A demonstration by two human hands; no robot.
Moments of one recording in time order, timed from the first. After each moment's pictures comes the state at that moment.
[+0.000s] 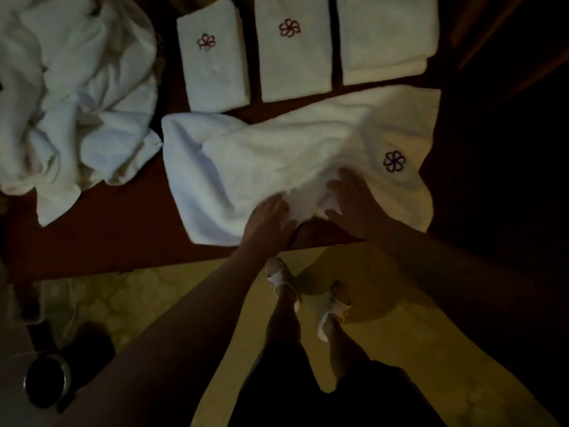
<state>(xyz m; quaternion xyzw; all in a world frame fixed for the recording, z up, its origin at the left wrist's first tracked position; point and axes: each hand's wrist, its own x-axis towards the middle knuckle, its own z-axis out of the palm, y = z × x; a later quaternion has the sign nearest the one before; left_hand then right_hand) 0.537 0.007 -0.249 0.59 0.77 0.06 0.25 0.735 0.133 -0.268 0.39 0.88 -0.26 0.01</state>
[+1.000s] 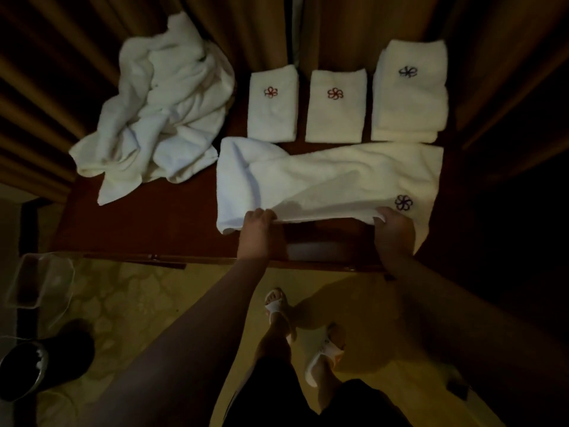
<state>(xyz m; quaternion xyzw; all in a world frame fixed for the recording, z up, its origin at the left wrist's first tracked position) 0.509 -0.042 -0.175 0.47 0.86 0.18 0.13 0.743 0.105 -0.184 0.60 0.73 -0.27 -0.16</state>
